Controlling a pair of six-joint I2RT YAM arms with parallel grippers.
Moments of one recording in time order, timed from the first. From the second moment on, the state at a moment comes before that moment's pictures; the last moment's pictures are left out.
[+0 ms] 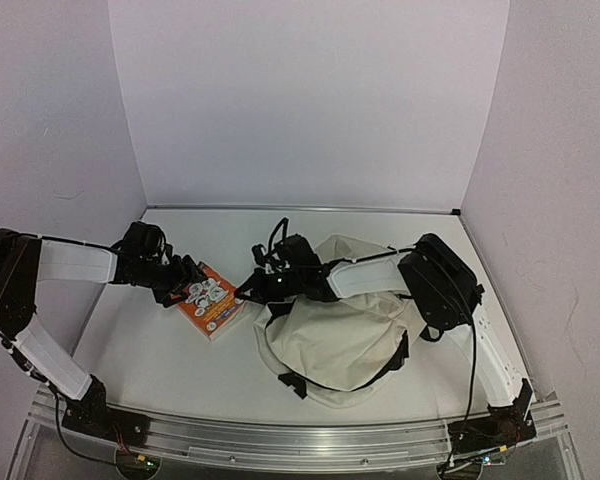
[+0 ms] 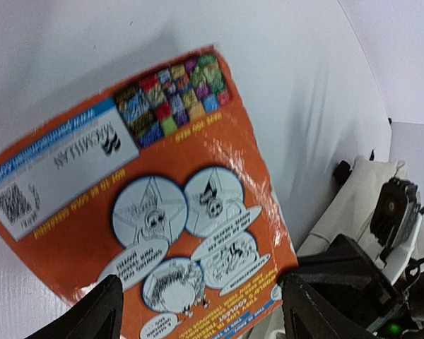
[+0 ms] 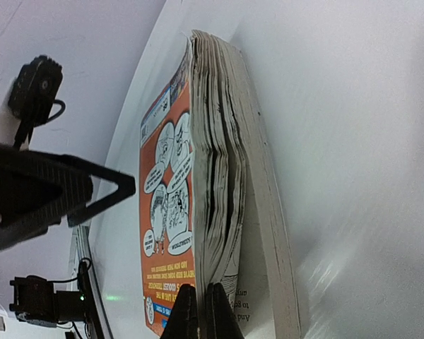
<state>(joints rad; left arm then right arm) -0.29 1.54 0.77 -0.11 0.36 -0.84 0.88 2.49 1.79 0.19 -0.47 0.82</state>
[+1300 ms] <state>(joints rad) -0.24 1.46 0.56 -0.06 0.40 -0.97 0.91 2.57 2.09 -0.34 -0.48 0.51</state>
